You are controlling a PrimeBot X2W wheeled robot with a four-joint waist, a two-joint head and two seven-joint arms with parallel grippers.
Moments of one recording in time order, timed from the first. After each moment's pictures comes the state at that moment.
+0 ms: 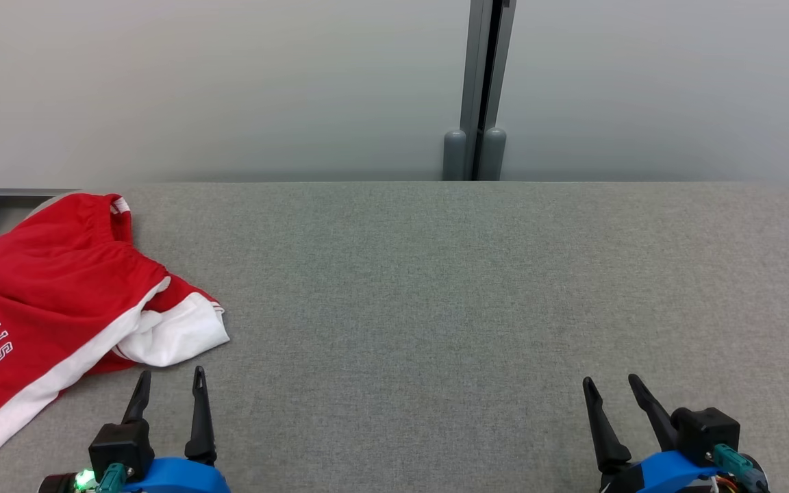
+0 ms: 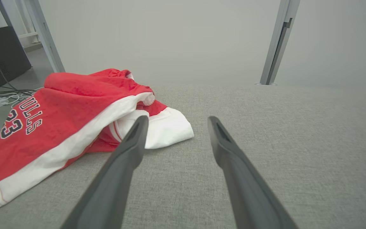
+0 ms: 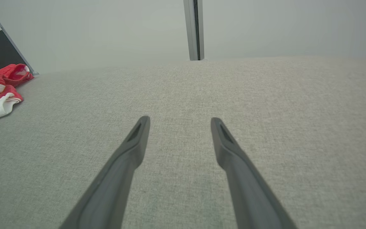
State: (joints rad) left arm -0.05 0.06 0.04 0.44 -0.05 -0.06 -0.26; right arm -0.09 -0.05 0.05 0.48 0.17 0.13 -0.26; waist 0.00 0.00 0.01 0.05
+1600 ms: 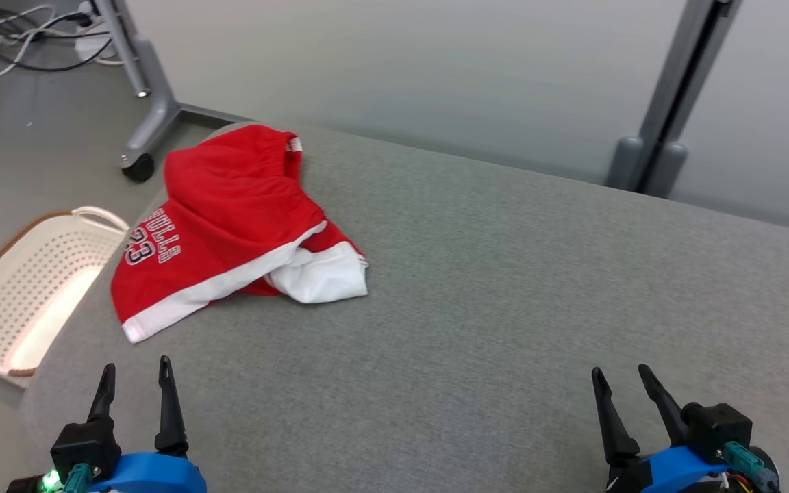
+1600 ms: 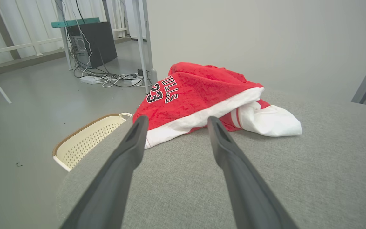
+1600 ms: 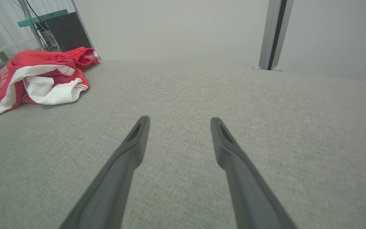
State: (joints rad) left arm -0.04 0.06 0.12 0.38 -0.05 -0.07 -0.26; right arm -0.08 -0.05 0.02 0.43 0.15 0.13 -0.26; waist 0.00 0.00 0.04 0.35
